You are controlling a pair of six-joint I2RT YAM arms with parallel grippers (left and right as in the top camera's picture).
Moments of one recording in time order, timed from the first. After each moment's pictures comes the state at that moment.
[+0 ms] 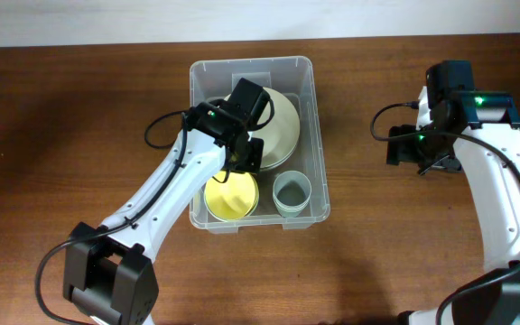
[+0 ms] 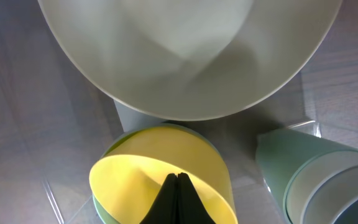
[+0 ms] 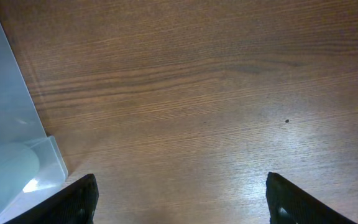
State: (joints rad) left arm -0.52 1.82 1.59 -1.08 -0.06 -0.31; right arm -0.05 1.62 1.53 -1.28 0.03 0.13
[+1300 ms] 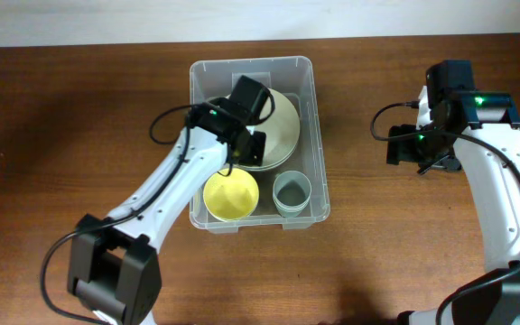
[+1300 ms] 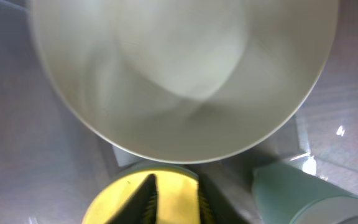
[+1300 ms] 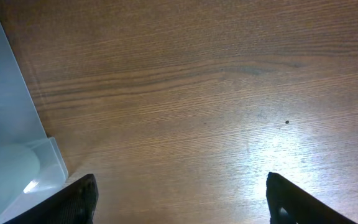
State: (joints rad) left arm -0.50 1.85 1.58 -0.96 -0.06 -0.30; right arm -0.05 1.62 1.53 -1.28 0.03 0.13
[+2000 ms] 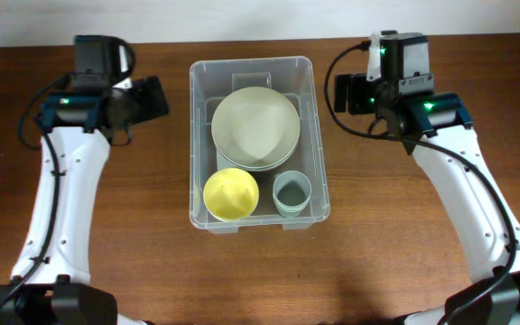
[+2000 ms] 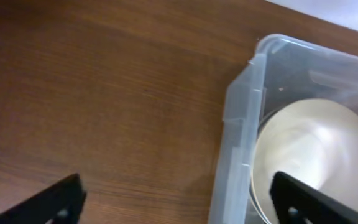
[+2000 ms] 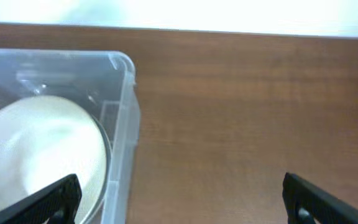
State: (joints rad) left arm -0.02 1.65 1.64 -0.93 -0.02 -0.29; right arm 0.18 1.62 1.52 -0.66 0.04 0.09
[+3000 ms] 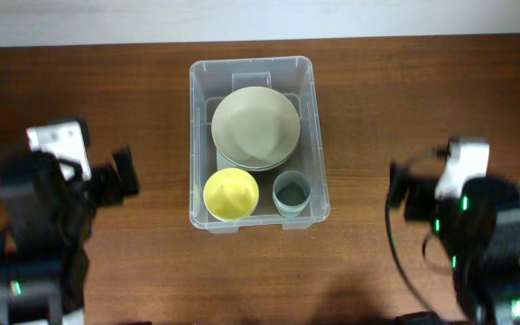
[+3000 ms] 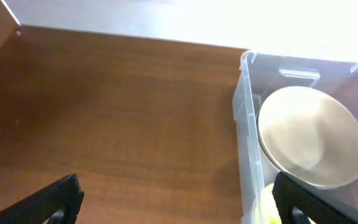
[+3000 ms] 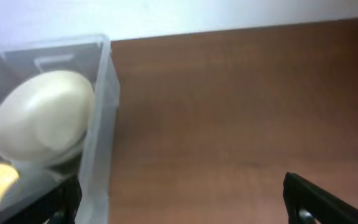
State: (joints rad) left arm 0.11 0.89 1.15 -0.81 0.03 -0.05; right arm 0.11 0.70 0.96 -0.80 0.10 0.16
